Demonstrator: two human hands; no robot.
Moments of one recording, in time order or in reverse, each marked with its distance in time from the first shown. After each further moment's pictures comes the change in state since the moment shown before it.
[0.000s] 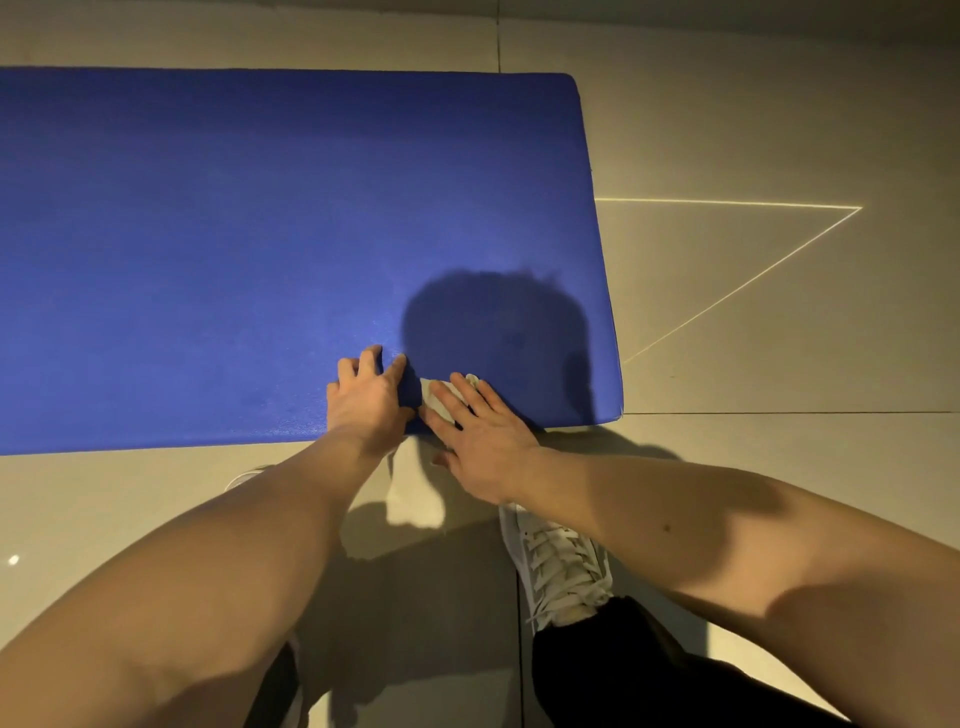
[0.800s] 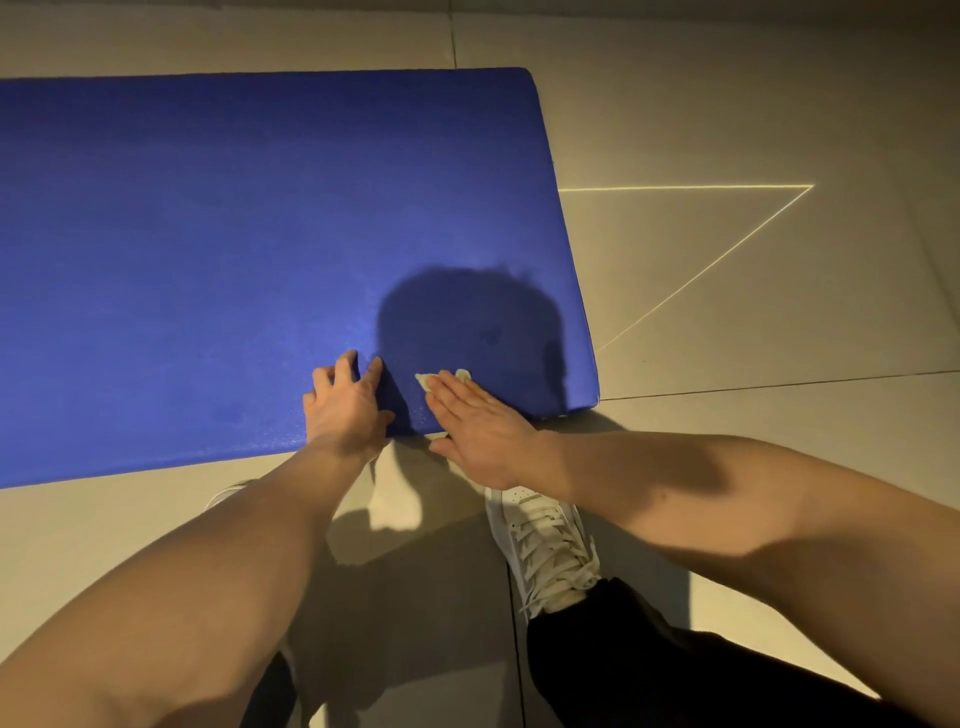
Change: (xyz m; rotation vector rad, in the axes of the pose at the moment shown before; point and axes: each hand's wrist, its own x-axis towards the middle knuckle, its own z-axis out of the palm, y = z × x) left_hand -0.001 -0.001 0.002 -0.022 -0.005 -0.014; right_hand -0.006 0.021 0.000 0.124 0.032 -0.012
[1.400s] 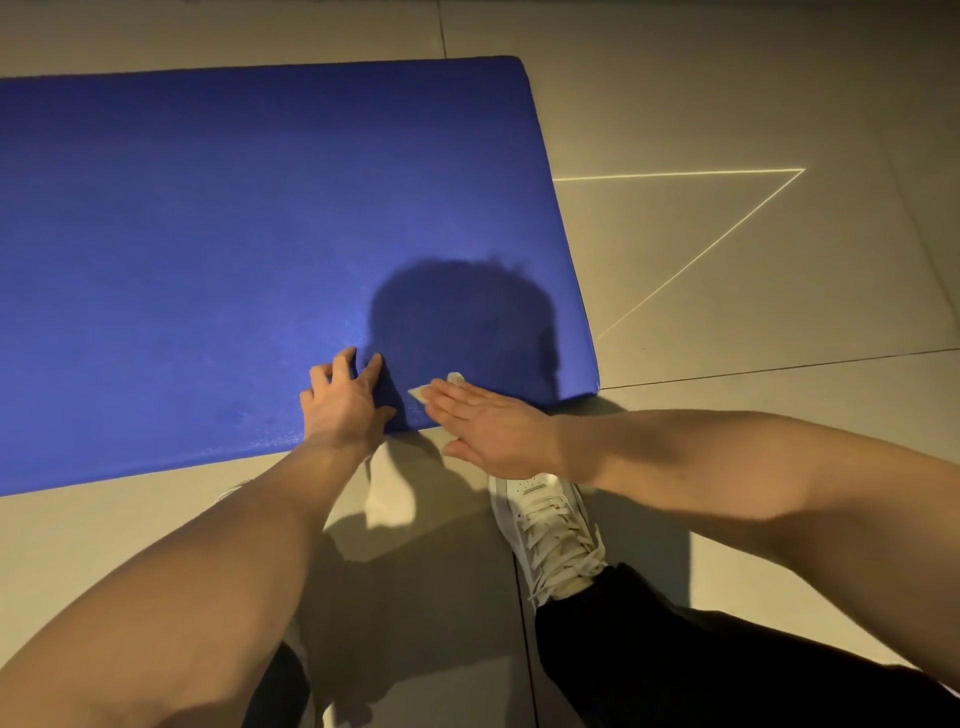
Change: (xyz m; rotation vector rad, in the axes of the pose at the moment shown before) left_hand 0.002 -0.007 0.001 0.007 -0.012 0.024; right_hand -0.014 0.013 -0.007 -0.029 0.003 -0.180
